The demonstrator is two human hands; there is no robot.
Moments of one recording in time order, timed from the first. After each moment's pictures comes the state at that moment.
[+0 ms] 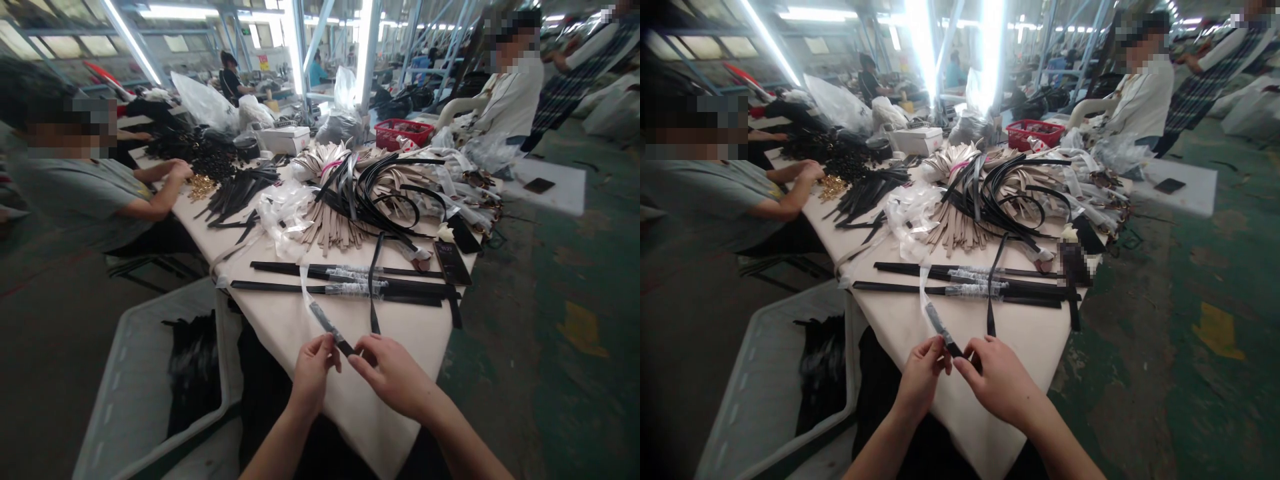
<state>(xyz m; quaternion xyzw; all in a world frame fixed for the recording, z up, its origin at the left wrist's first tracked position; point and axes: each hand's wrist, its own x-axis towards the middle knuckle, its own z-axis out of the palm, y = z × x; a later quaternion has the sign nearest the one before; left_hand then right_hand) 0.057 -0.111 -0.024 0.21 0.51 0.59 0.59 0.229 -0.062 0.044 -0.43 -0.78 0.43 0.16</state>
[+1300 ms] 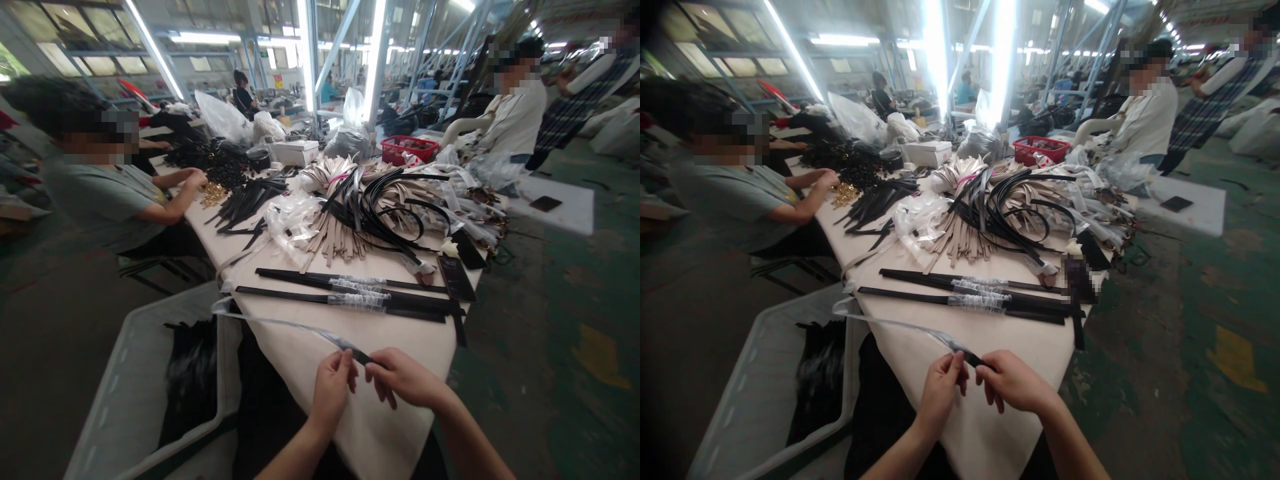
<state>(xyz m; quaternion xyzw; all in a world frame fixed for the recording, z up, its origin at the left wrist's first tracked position) 0.080 -0.110 -0.043 0.31 0.58 0.54 0.53 0.264 -0.033 0.003 -0.38 -0.63 0.67 0.00</state>
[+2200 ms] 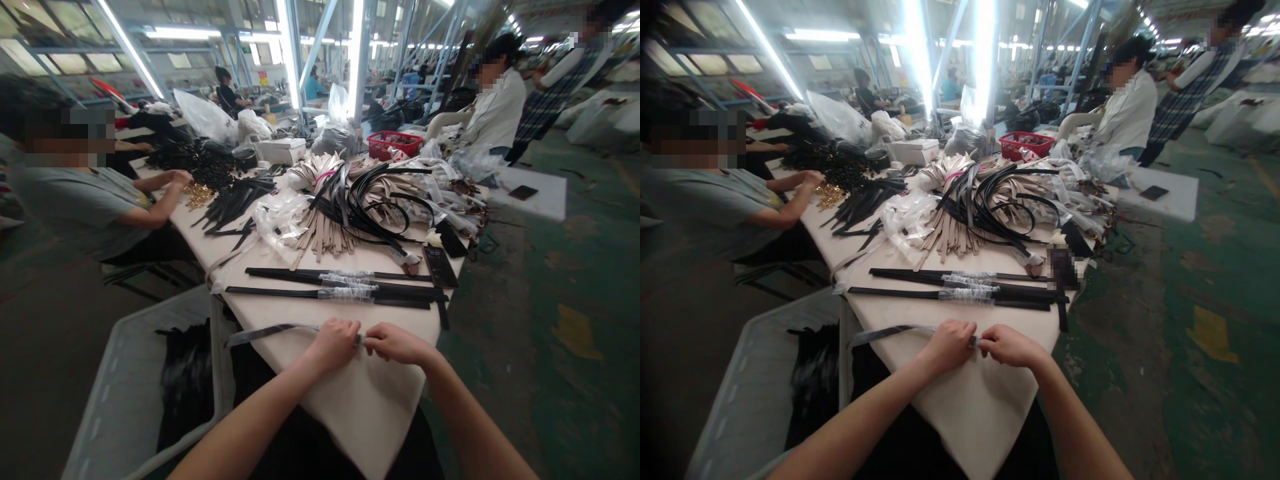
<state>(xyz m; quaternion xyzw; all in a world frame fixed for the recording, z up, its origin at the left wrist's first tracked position) 0.073 -0.042 -0.030 0.83 0.54 0.03 0.14 0.287 0.010 -0.017 -0.38 -0.72 0.58 -0.03</state>
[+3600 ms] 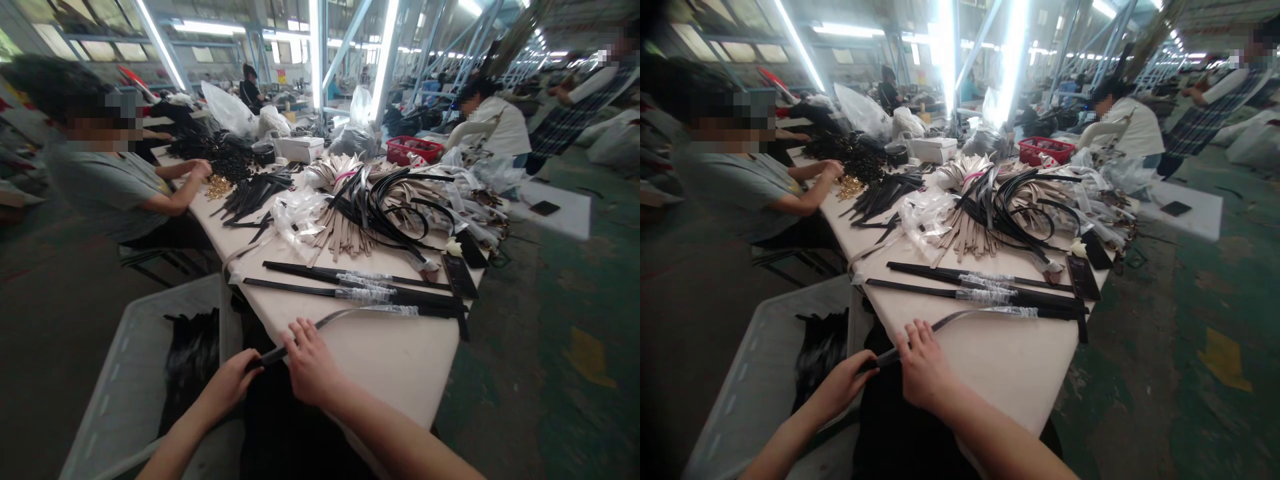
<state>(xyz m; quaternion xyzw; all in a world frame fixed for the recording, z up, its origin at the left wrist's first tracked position) -0.161 -0.192 -0.041 0.64 0.70 0.17 0.26 0.067 -0.096 -0.011 -0.26 -0.93 0.23 0.14</state>
